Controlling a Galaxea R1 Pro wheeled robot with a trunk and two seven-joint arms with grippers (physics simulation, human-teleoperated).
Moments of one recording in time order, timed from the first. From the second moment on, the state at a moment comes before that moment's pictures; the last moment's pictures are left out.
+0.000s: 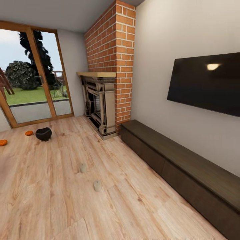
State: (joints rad) left arm 0.01 0.02 -0.01 -0.02 -0.01 -0.02 0.00; right arm -0.03 0.00 0.00 0.01 0.00 -0.16 0.00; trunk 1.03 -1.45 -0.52
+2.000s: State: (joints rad) left arm 0.01 0.02 -0.01 -0.02 -0.01 -0.02 0.00; right arm -0.03 0.00 -0.01 0.01 -0.04 -0.16 0.00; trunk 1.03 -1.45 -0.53
